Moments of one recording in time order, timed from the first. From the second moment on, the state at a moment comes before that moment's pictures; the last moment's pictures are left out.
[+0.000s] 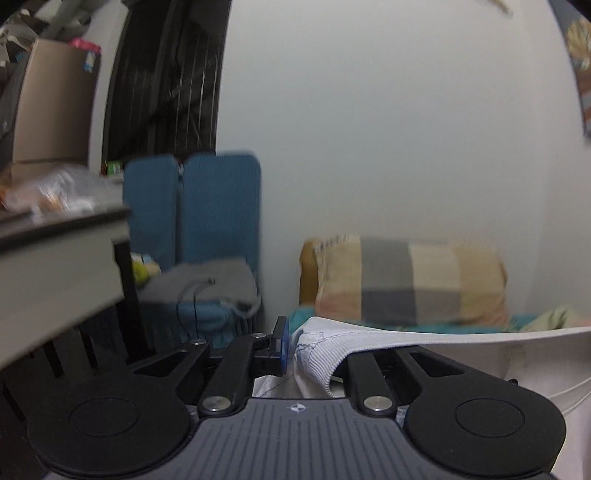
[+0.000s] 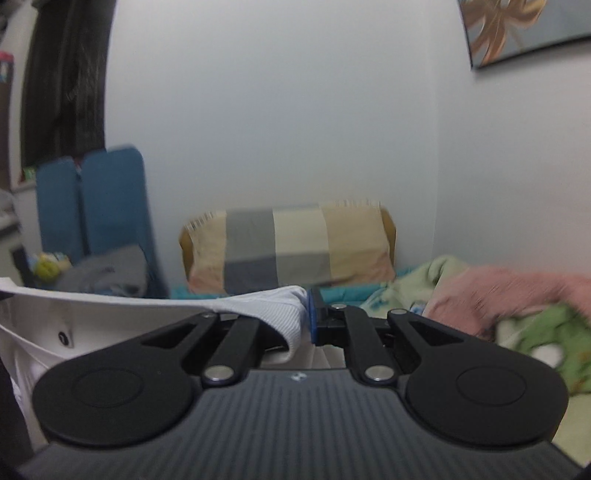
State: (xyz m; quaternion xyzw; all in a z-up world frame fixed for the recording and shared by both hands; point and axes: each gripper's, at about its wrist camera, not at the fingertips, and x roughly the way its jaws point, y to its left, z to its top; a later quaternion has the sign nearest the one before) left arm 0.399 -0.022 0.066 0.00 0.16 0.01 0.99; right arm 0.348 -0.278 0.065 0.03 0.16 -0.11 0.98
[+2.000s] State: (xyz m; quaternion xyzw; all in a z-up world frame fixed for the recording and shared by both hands) left arm 0.063 0.021 -0.009 -0.02 0.26 -0.07 0.96; right arm 0.081 -0.337 -0.033 0.21 0.23 -0.04 0.95
